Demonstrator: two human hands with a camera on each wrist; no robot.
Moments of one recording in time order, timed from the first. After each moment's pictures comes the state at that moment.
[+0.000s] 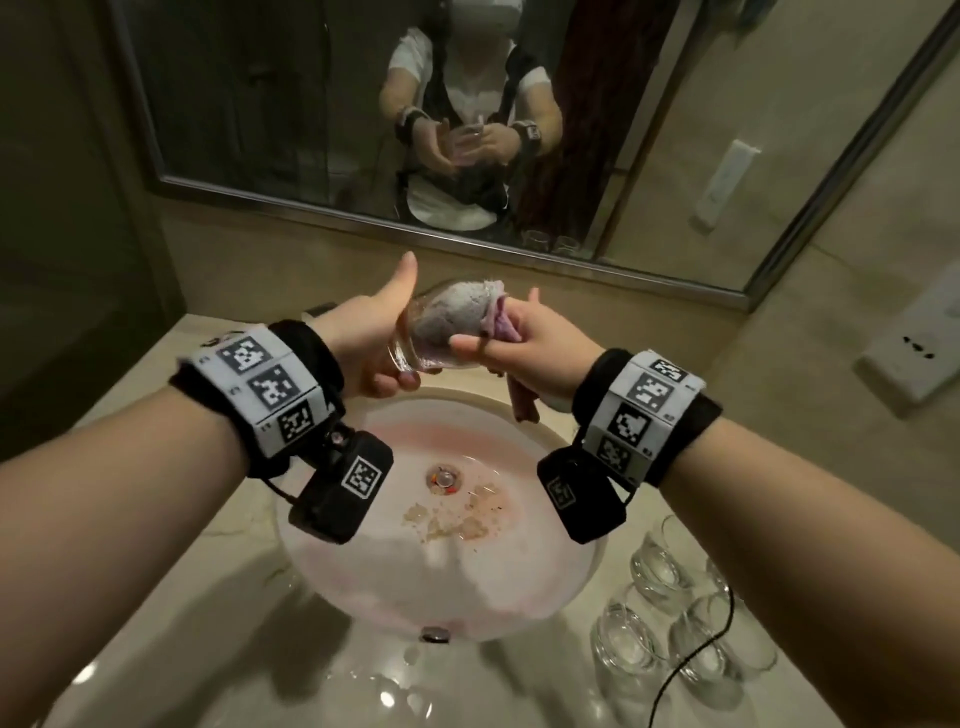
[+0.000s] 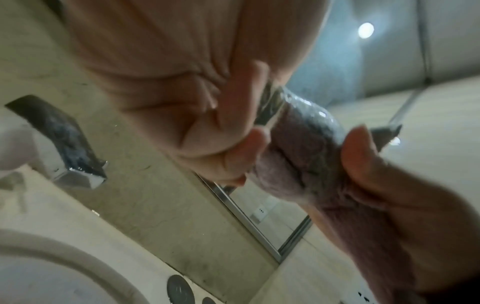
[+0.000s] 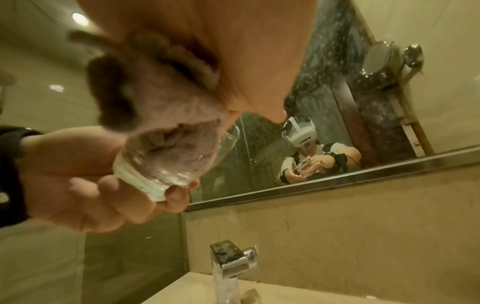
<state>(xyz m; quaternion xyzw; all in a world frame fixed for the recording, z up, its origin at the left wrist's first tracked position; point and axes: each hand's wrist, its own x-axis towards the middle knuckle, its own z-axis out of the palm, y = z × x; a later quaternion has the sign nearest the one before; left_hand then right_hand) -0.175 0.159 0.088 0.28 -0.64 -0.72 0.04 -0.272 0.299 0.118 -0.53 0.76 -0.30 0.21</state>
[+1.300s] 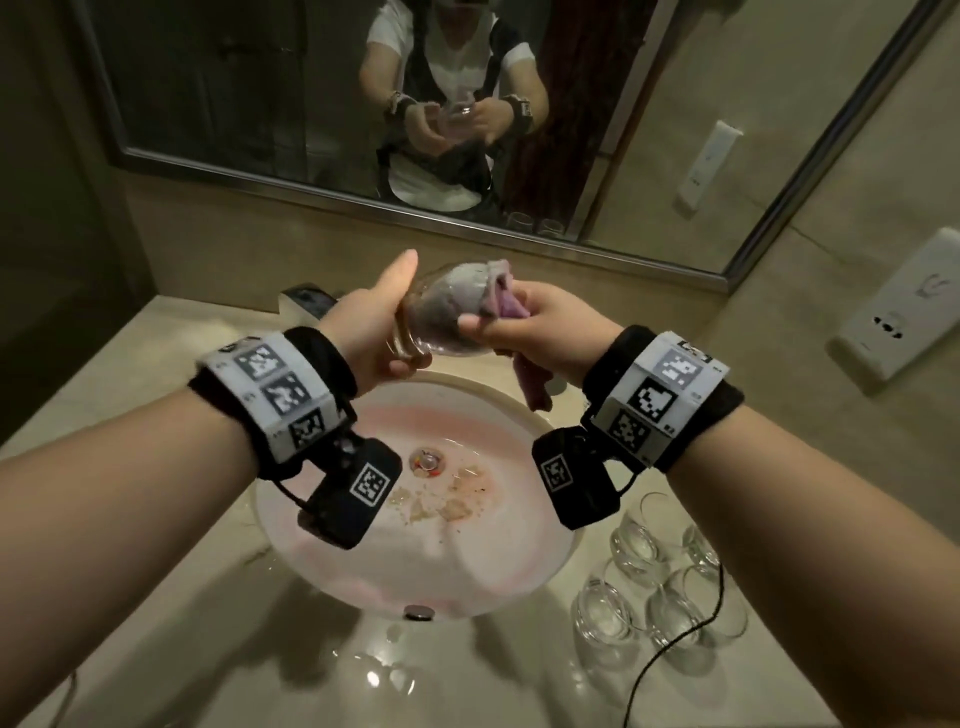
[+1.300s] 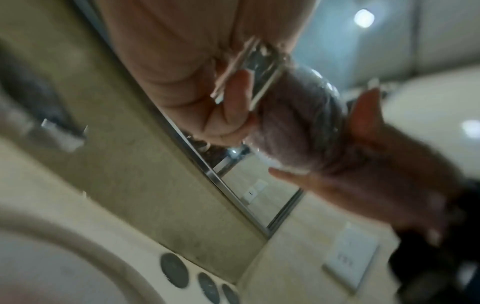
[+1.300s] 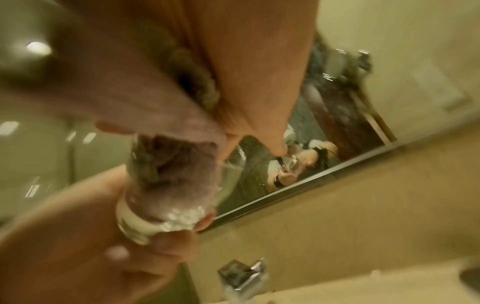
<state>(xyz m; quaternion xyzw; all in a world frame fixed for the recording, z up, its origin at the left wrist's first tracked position) -0.190 0.172 0.069 0.21 -0.57 -0.78 0.12 -0.273 0.319 0.128 -0.45 0.76 -0.37 0.28</state>
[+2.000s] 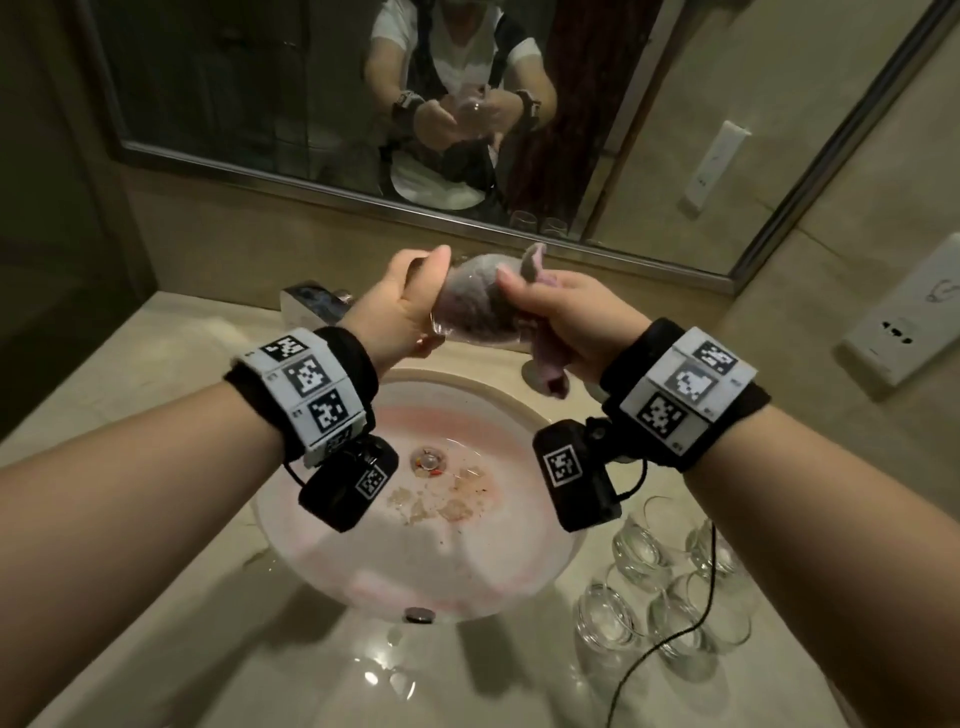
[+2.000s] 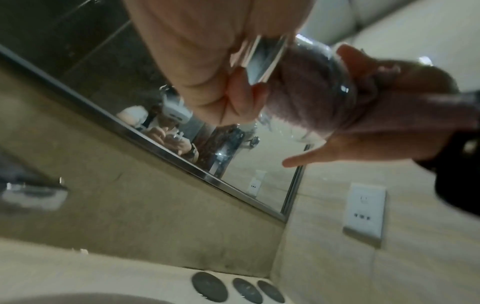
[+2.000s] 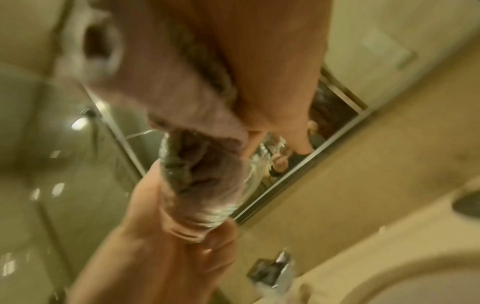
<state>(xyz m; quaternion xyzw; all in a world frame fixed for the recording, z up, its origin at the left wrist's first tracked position) -0.198 0.180 0.073 0.19 -0.68 -0.67 0.24 -0.285 0.318 0.128 -0.36 0.71 -0.51 0.33</state>
